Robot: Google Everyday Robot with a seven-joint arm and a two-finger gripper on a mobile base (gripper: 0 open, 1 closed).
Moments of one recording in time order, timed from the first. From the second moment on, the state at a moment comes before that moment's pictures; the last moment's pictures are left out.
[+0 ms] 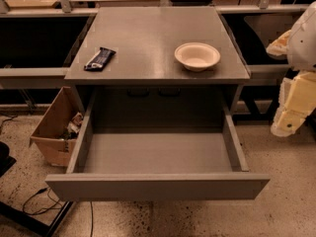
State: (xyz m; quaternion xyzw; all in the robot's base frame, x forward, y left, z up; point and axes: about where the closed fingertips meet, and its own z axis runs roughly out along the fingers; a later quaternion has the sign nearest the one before) arm 0.438 -0.217 0.976 -0.60 0.78 -0.03 0.16
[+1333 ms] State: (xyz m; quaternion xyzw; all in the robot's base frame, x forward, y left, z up) arm 0.377 -0.160 0.862 -0.62 0.77 0.02 0.15
